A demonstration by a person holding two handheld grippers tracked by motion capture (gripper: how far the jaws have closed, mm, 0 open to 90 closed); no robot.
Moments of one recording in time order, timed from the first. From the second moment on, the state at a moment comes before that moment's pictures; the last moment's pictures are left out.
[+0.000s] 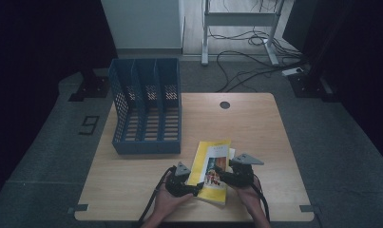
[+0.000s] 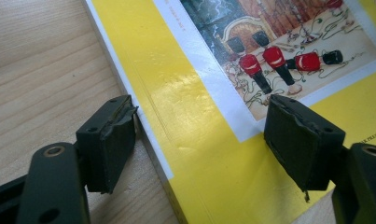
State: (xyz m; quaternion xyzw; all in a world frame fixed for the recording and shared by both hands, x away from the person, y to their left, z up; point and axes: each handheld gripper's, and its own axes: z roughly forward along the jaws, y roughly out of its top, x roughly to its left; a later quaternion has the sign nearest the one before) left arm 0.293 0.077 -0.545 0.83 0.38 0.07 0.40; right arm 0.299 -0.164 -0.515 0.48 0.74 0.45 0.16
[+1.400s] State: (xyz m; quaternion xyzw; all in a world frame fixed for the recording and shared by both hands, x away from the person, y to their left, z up) left arm 0.293 0.075 -0.543 0.83 0.38 0.08 0.39; right arm 0.311 -0.168 -0.528 0.48 0.71 0.49 0.15
